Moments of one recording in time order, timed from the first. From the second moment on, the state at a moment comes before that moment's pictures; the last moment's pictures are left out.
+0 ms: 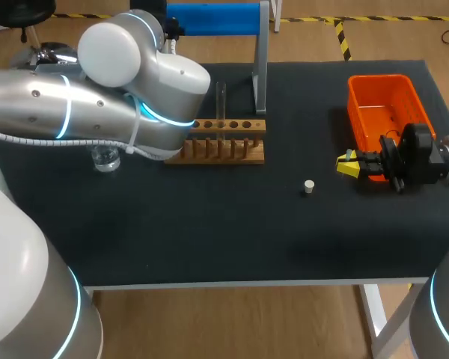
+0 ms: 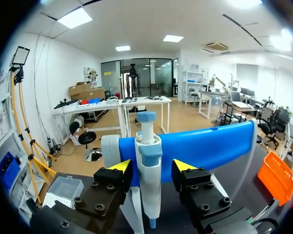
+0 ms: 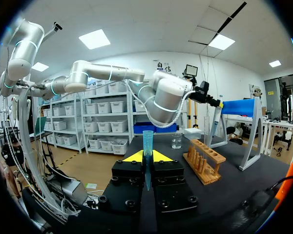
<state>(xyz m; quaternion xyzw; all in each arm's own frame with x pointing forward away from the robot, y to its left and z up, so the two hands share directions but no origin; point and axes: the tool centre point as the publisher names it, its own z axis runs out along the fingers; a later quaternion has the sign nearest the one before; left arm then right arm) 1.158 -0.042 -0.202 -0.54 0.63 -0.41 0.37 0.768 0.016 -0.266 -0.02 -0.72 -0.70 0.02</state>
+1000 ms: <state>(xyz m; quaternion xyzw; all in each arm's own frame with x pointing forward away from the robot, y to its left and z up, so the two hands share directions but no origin) 1.164 -0.040 -0.206 -0.55 0.63 -0.40 0.37 0.768 0.016 -0.266 -0.02 -0.72 -0.70 0.02</state>
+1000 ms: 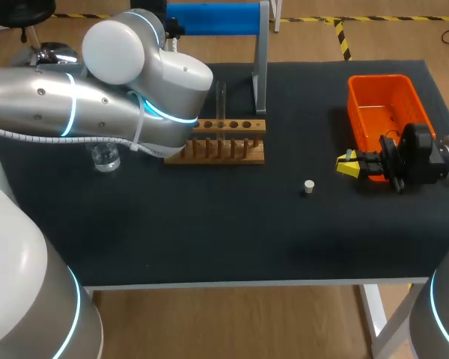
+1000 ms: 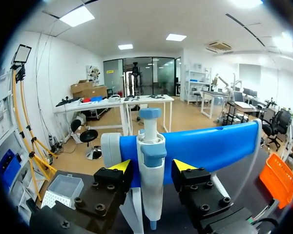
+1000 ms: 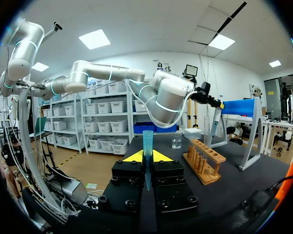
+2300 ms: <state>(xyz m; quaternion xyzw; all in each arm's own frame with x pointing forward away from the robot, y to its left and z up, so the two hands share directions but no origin) 1.165 -0.040 -0.177 -0.54 0.61 -0.42 0.40 0.768 0.016 -0.266 -0.02 -0.72 -0.70 0.02</state>
